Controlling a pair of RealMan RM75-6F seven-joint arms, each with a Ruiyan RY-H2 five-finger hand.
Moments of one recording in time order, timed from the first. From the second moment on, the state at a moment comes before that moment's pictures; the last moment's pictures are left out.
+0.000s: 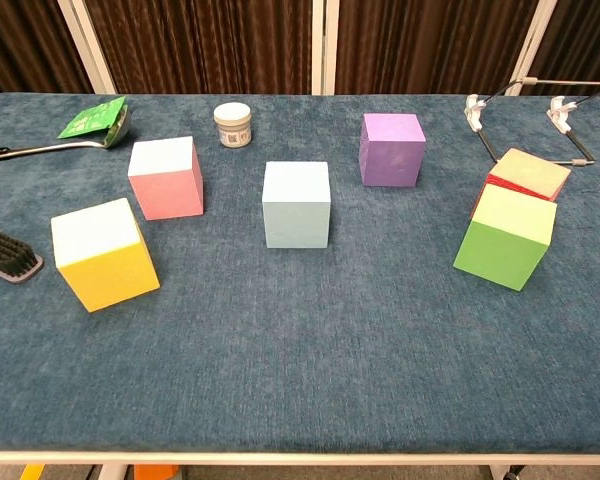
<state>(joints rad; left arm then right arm) -0.13 -1.16 -0.05 -1.61 1.49 1.46 0.12 0.27 -1.10 0.06 -1.65 -1.59 1.23 -0.26</state>
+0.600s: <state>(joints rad) -0.14 -1.16 -0.06 -1.61 1.47 1.44 0.11 0.57 -1.13 0.19 -1.67 -1.43 0.90 -0.34</state>
